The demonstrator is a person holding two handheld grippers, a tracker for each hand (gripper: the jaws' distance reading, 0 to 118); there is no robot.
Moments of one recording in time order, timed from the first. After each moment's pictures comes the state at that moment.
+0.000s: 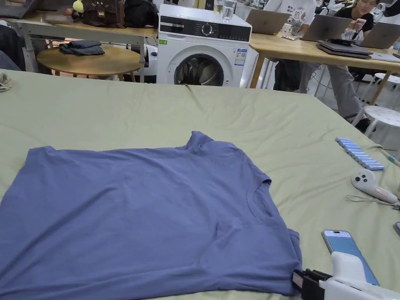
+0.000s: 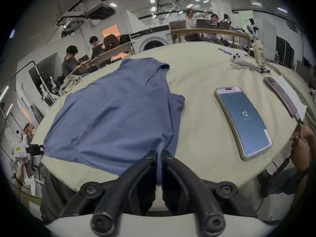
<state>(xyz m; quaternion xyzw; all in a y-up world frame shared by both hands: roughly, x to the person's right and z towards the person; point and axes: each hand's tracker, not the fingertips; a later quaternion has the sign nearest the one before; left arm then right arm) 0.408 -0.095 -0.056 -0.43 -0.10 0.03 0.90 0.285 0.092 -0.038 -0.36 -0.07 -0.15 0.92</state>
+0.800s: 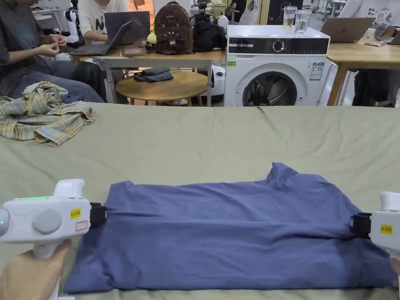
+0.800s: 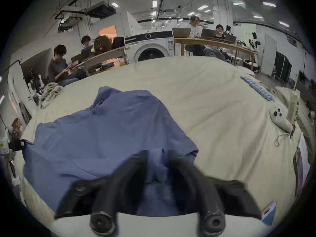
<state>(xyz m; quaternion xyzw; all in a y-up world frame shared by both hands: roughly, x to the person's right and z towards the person) 0.452 -0.081 -0.399 -0.37 -0.04 0.04 0.93 0.300 0.111 -0.315 -0.35 -0.12 -0.09 0.92</state>
